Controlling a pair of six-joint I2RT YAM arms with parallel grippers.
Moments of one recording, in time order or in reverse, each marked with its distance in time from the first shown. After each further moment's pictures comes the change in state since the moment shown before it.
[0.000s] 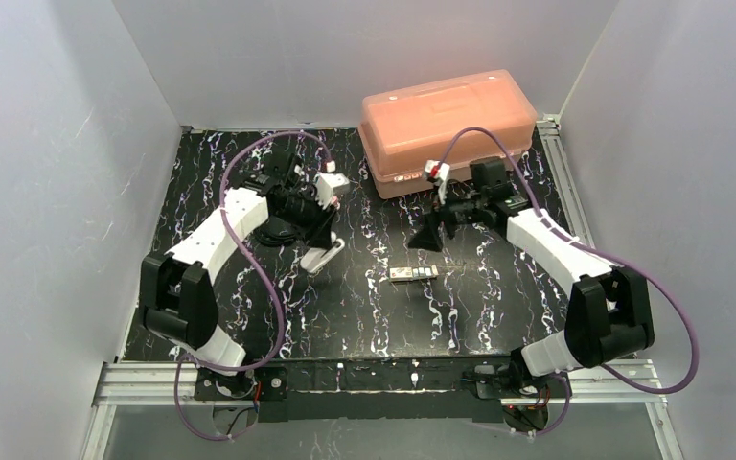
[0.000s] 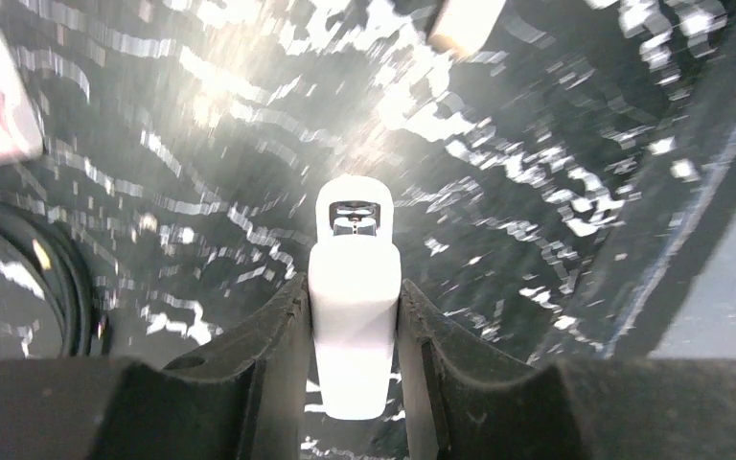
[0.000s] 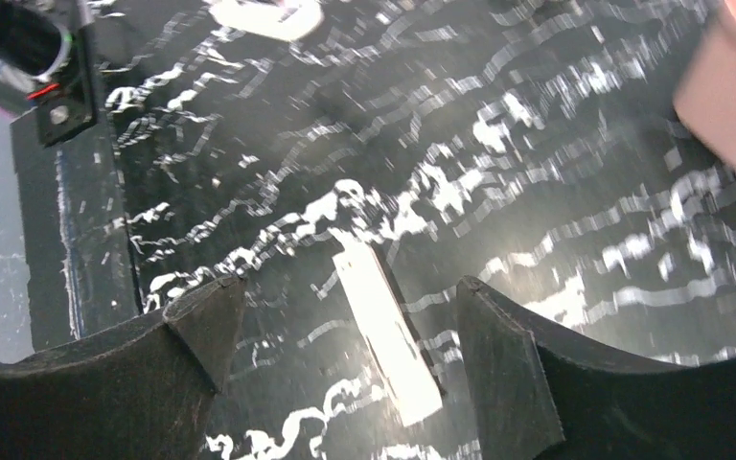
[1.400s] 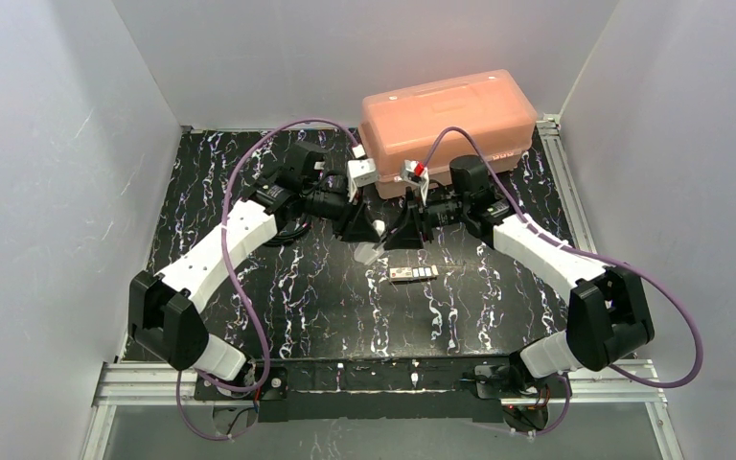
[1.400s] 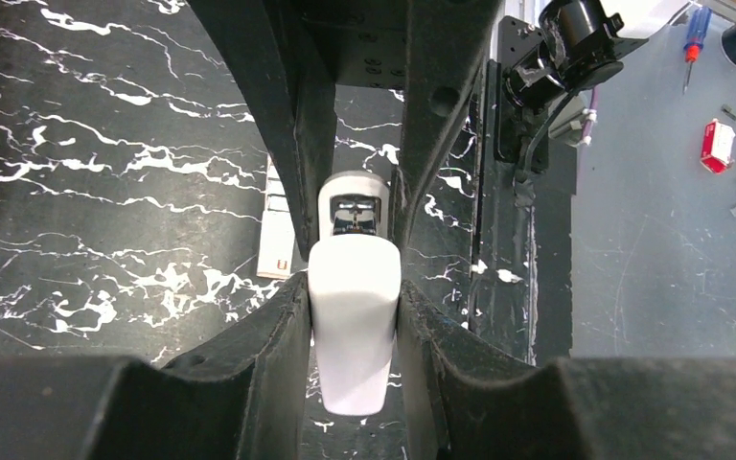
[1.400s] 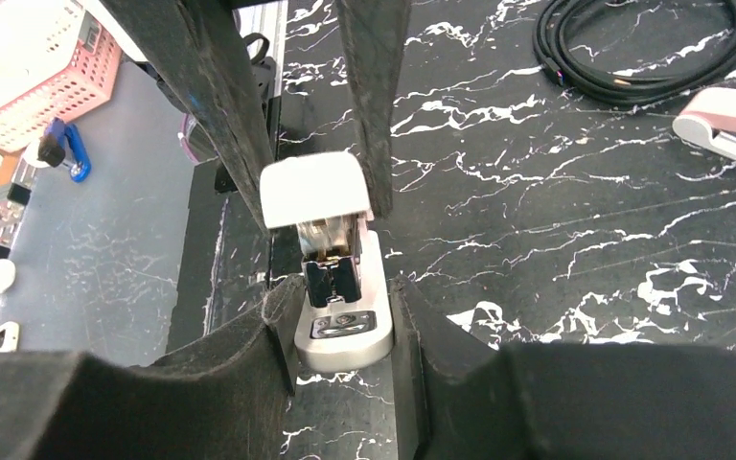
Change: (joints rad) left arm -0.201 -0.108 0.082 0.276 0.368 -0.206; right arm 0.203 -0.010 0.010 0.267 -0.212 0.259
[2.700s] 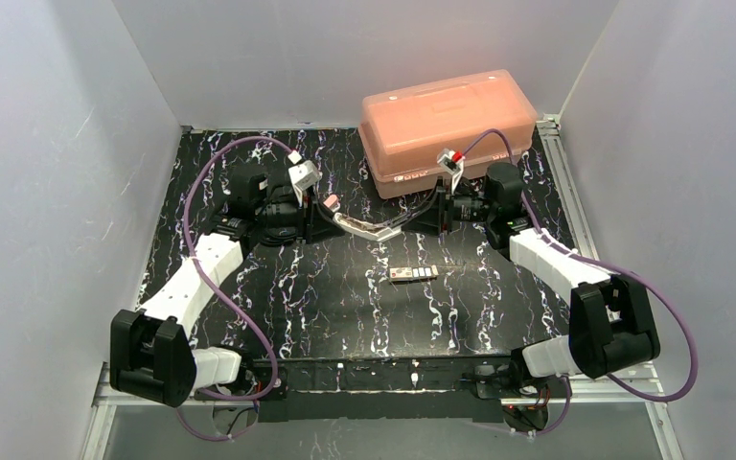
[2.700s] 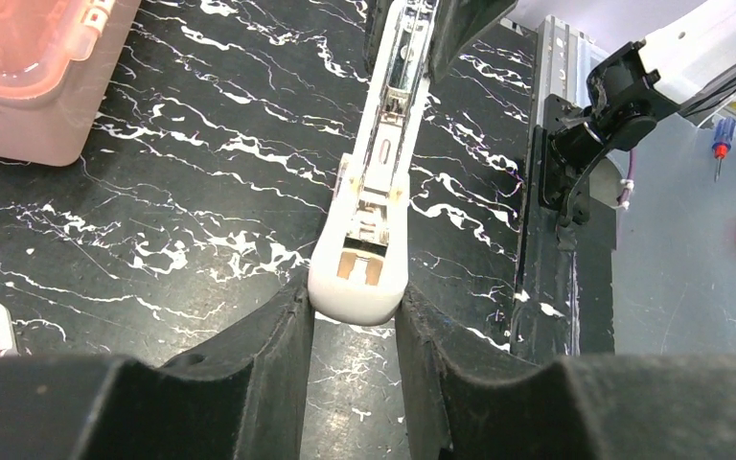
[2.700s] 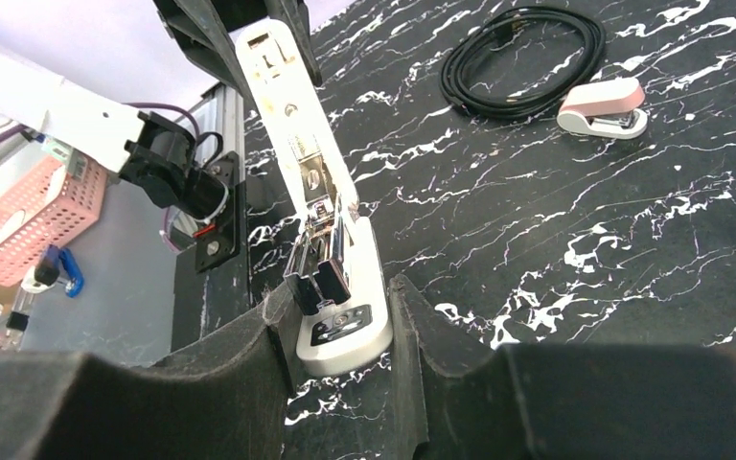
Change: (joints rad) left arm 0.290 -0.222 -0.407 0.441 0.149 -0.167; right arm -0.186 -0.055 -0.217 0.489 0.010 0.406
